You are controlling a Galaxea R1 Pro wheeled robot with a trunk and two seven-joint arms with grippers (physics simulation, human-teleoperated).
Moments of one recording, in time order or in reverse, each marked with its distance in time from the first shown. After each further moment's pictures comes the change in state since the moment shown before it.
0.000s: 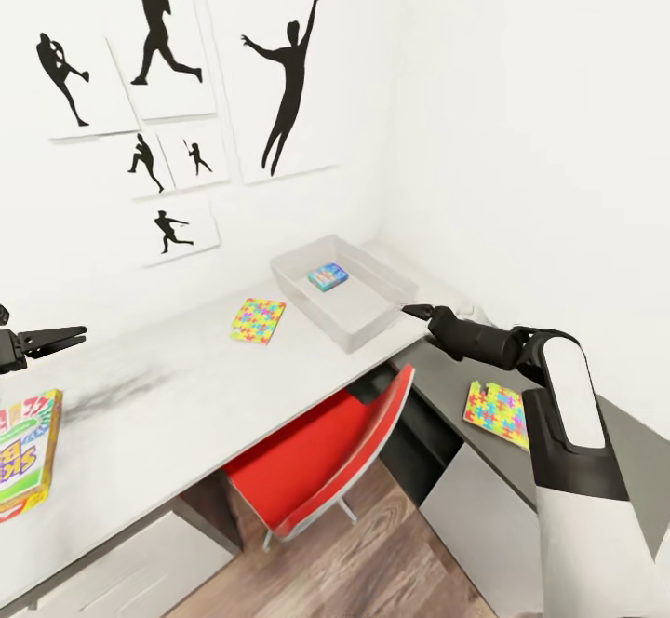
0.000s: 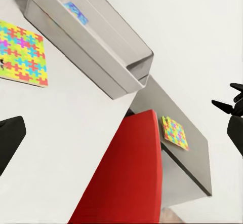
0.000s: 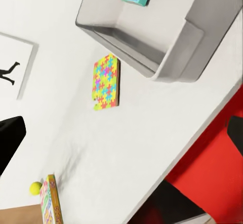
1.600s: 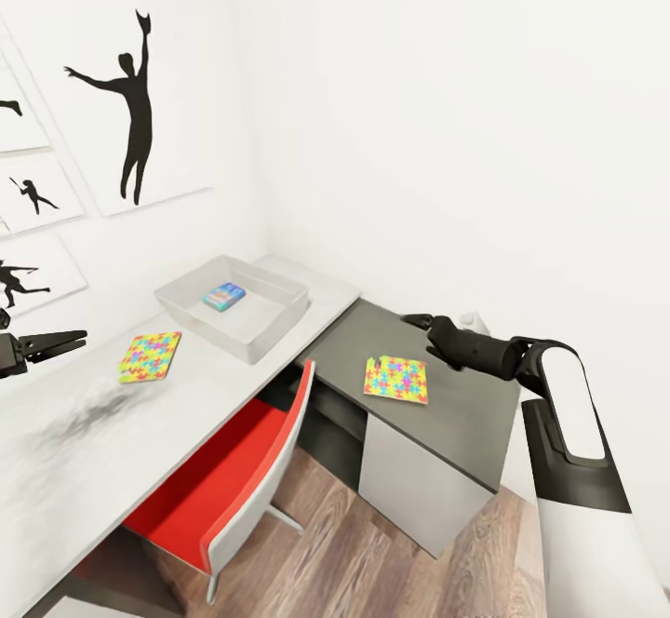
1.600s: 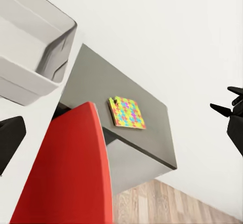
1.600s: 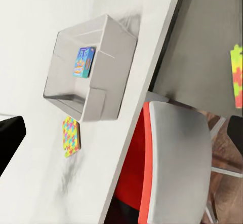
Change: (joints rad) left arm 0.014 0.000 0.002 0.001 -0.001 0.000 0.000; right arm 0.037 0.000 -0.001 0.000 0.002 -0.010 0.004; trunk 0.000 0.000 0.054
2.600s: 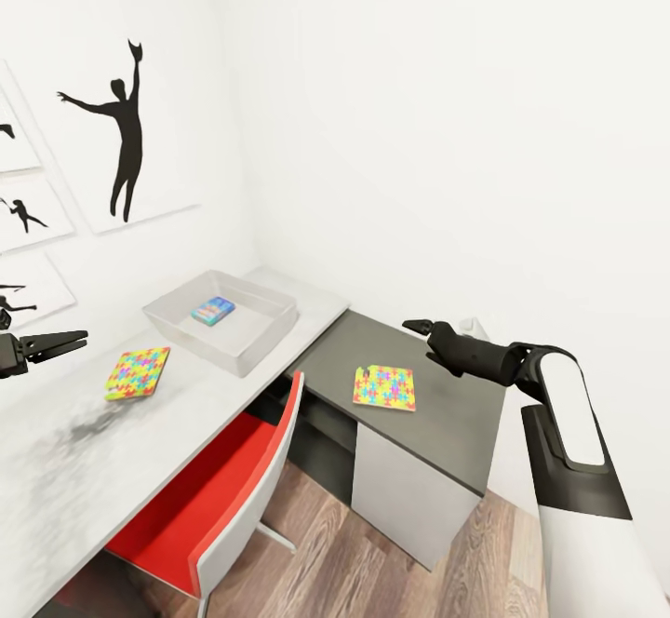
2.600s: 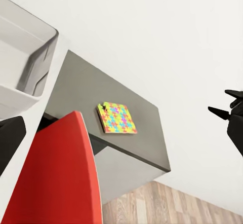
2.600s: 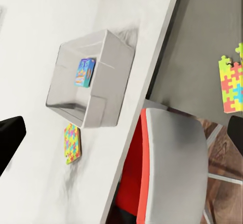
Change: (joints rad) left arm 0.000 -0.001 -0.001 0.000 0.000 0.000 0.000; right arm 0.020 0.000 0.000 0.001 0.002 -0.004 -0.001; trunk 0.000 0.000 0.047
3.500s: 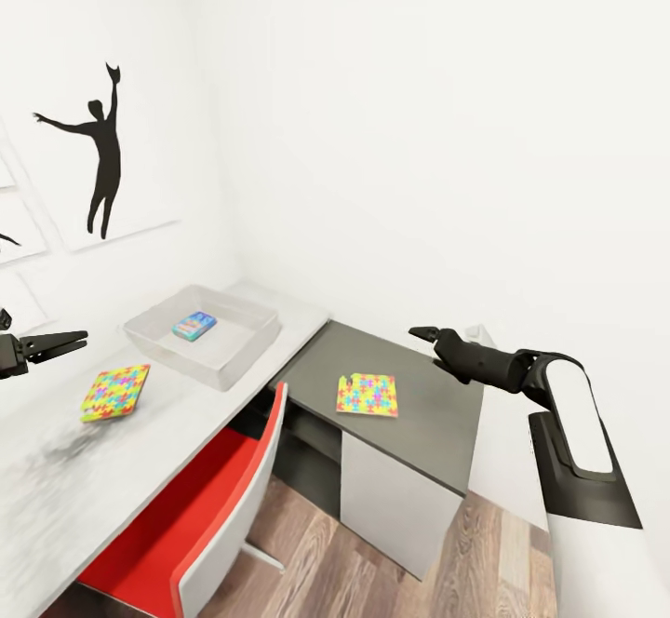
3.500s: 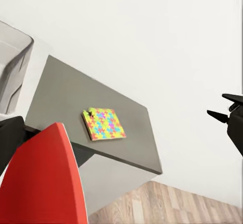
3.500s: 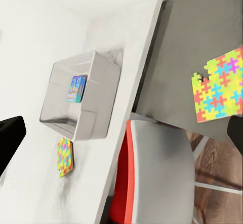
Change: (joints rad) left arm 0.001 0.000 0.000 0.001 0.000 0.000 0.000; right arm 0.025 -0.024 -0.010 0.001 0.002 -0.002 0.003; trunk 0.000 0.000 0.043
